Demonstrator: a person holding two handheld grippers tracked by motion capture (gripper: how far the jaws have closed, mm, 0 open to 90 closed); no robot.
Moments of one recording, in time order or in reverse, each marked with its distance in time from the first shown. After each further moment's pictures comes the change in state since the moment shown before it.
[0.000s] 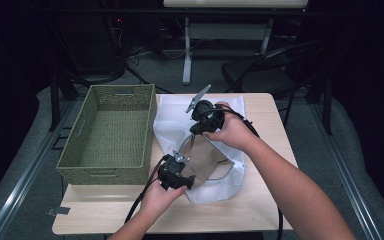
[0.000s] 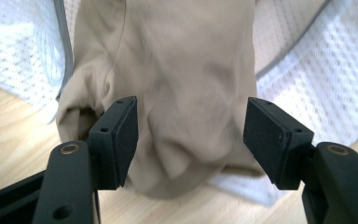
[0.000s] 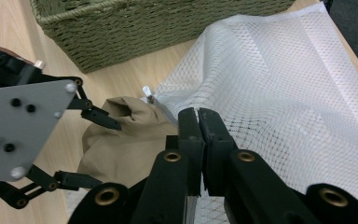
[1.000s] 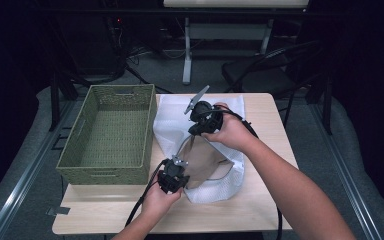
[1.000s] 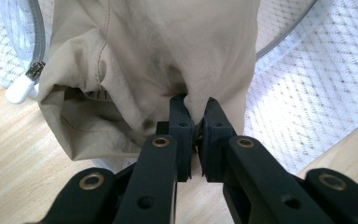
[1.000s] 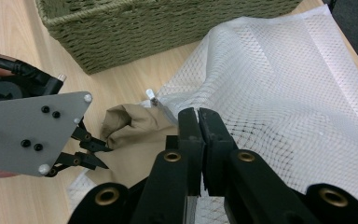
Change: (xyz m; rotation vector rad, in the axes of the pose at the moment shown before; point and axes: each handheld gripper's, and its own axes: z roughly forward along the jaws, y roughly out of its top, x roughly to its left) left arm 0.004 -0.008 0.012 0.030 -0.061 -0.043; right arm 0.004 0.002 0.001 -0.001 0.005 -0.005
